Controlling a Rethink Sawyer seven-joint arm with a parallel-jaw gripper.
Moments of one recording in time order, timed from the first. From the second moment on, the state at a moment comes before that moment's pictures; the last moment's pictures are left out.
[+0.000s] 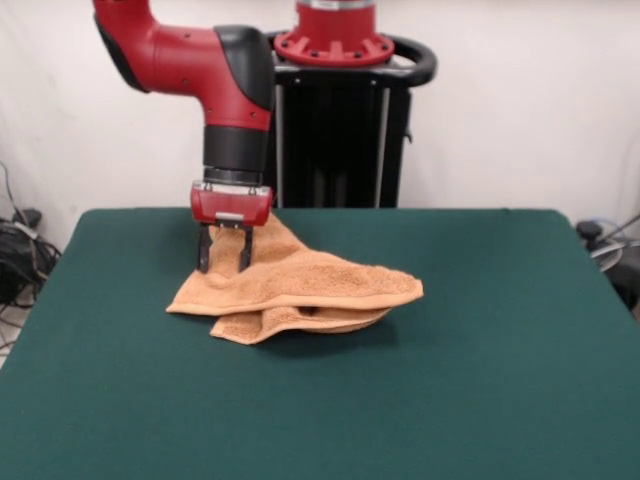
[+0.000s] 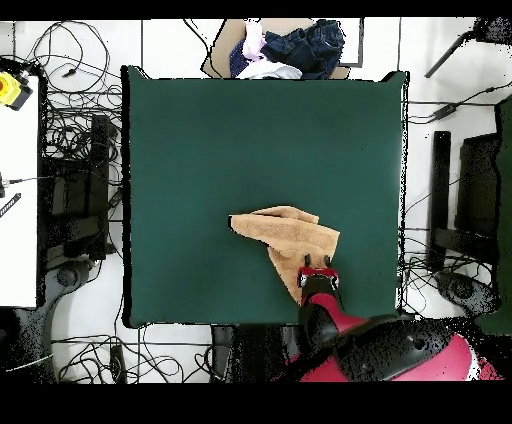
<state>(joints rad) -0.69 -0.33 -0.10 2.01 -0.59 -0.61 1.58</state>
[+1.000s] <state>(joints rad) -0.67 -0.34 -0.11 2.01 -0.59 -0.60 1.58</state>
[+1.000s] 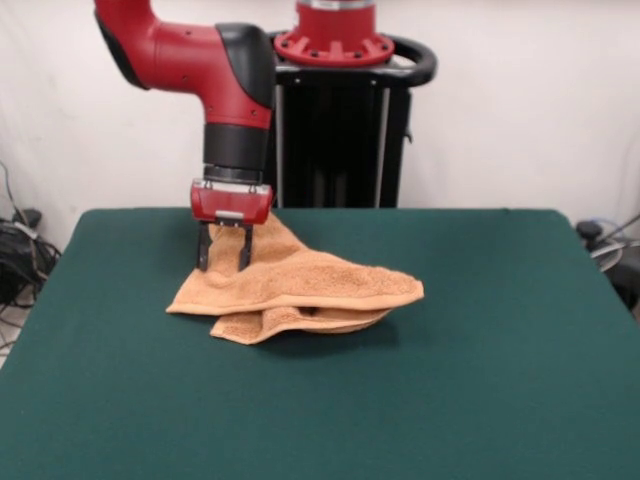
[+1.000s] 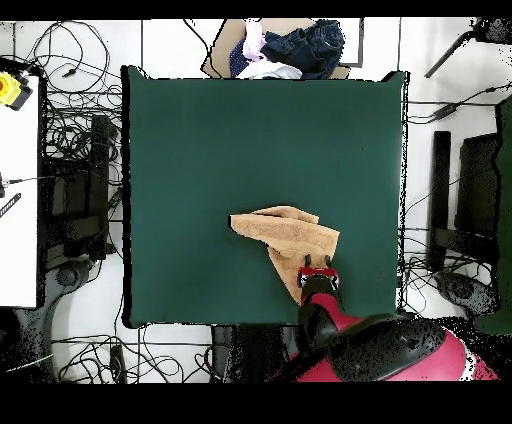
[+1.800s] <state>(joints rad) -0.67 -0.38 -0.11 2.03 -0.59 -0.57 1.58</state>
